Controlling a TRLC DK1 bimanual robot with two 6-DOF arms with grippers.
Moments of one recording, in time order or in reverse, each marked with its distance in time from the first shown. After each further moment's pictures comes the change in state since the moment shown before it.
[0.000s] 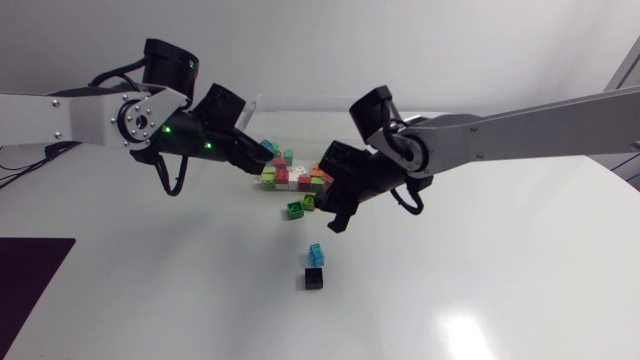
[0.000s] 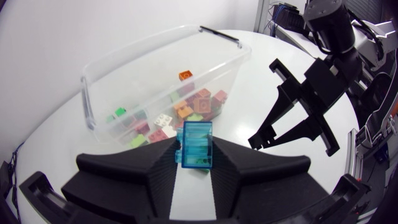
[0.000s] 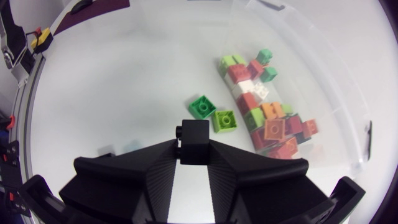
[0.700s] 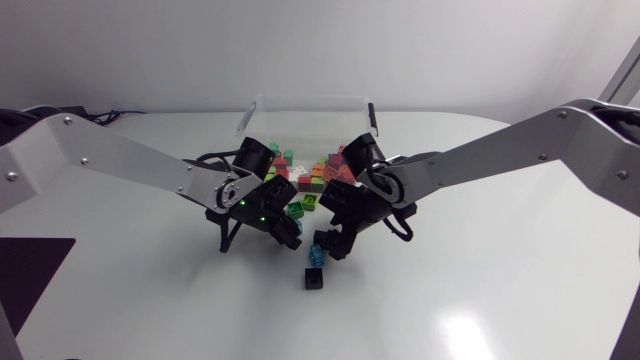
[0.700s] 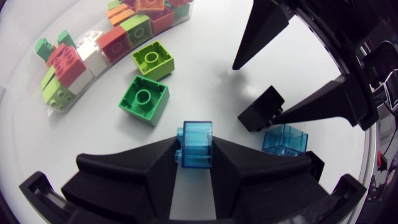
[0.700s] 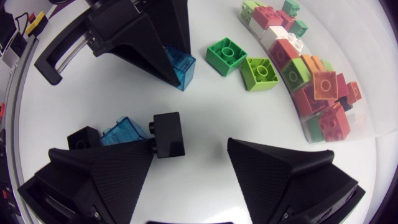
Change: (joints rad) left arm -0.161 0.355 -0.071 0.082 -0.109 0.013; right arm -0.004 0.188 -0.055 0.081 0.002 0.010
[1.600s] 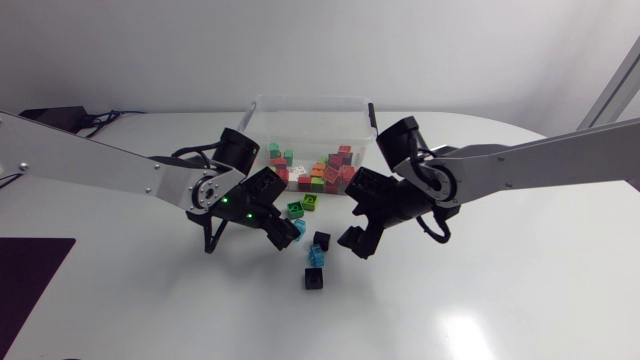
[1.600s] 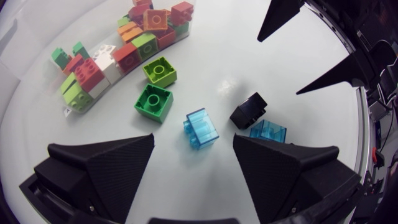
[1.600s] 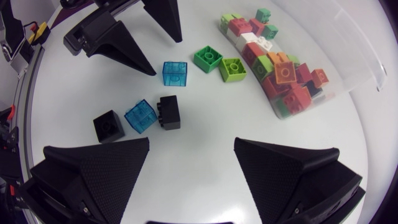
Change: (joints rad) left arm 0.011 -0.132 -0.085 0.017 0.013 0.007; right arm -0.054 -0.239 -0.159 -0.019 -0.002 0.019
